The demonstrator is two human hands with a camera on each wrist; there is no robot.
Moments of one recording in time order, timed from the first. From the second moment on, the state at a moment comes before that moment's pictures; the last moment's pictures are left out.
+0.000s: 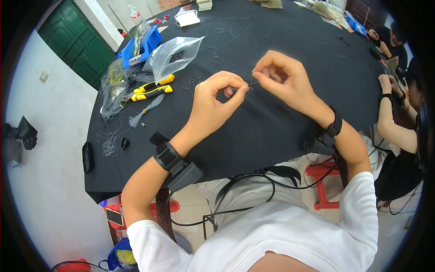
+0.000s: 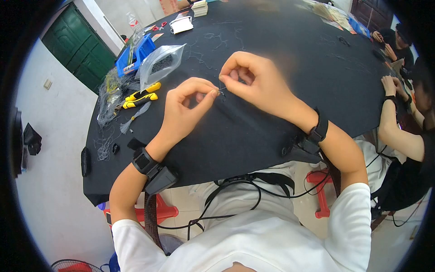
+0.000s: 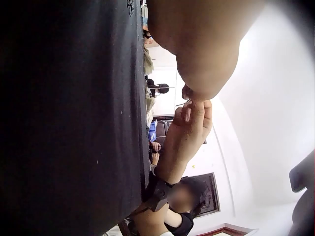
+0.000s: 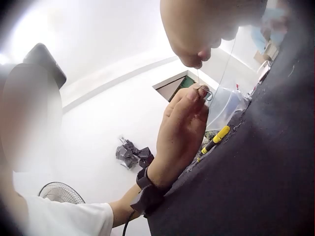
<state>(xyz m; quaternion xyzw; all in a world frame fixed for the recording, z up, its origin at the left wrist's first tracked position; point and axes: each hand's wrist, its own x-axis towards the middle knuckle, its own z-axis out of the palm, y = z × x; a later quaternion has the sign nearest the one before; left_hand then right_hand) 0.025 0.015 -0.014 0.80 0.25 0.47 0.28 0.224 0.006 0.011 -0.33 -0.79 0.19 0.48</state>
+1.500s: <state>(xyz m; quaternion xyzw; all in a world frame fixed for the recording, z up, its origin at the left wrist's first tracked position) 0.020 0.023 -0.021 0.73 0.30 0.55 0.28 0.208 0.009 -0.016 -0.32 -0.67 0.54 0.40</state>
